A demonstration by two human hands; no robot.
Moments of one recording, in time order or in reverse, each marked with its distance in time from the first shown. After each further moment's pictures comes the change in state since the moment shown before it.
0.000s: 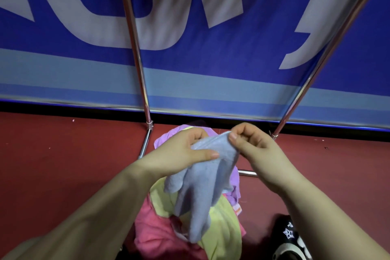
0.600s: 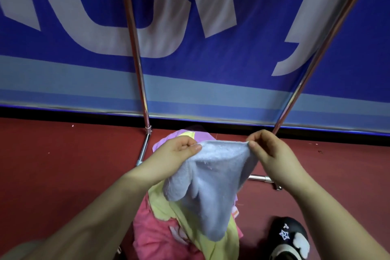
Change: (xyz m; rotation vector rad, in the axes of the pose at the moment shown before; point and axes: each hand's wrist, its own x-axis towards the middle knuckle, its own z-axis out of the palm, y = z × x) left_hand -0.008 -0.025 0.001 -0.149 0.119 -0.053; right_hand -0.019 0.001 -0.038 -0.663 0.233 -0.084
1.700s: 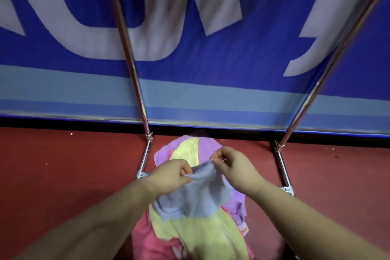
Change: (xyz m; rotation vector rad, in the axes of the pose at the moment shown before) left_hand 0.069 -0.076 -0.014 0.670 -0.111 -0.198; right_hand 0.068 0.046 0.095 0.031 -0.273 0.044
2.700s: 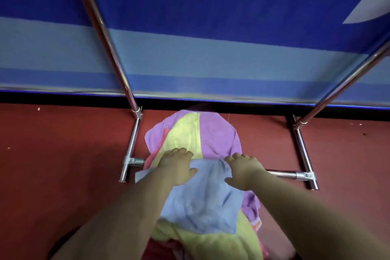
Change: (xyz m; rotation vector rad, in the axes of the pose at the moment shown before) left_hand 0.125 -0.088 0.076 0.510 -0.159 -0.029; right_hand 0.088 0.151 0.069 -0.942 -0.565 0.255
